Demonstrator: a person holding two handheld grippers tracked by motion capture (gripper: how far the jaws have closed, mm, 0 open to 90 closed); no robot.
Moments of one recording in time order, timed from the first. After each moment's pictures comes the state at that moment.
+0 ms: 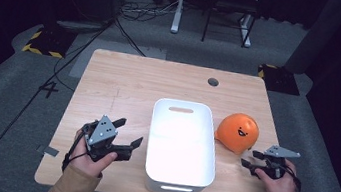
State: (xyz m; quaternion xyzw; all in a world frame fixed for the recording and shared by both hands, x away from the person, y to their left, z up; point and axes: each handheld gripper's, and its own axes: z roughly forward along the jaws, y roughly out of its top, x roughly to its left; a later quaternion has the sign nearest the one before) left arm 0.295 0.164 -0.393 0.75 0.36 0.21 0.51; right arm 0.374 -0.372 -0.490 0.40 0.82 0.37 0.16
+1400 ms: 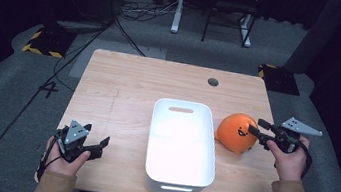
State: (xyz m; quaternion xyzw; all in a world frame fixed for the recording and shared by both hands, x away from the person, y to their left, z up) left arm 0.298 0.237 -0.453 0.73 0.48 0.24 0.42; right arm 0.415 -0.360 -0.408 0.38 0.75 0.50 0.21
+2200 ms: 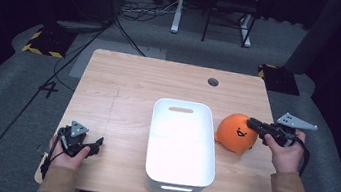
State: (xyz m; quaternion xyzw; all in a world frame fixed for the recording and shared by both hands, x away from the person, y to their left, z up) left arm 0.325 0.254 -0.502 0.74 0.55 0.21 0.32; right arm 0.424 -0.351 -0.403 0.36 0.76 0.50 0.19
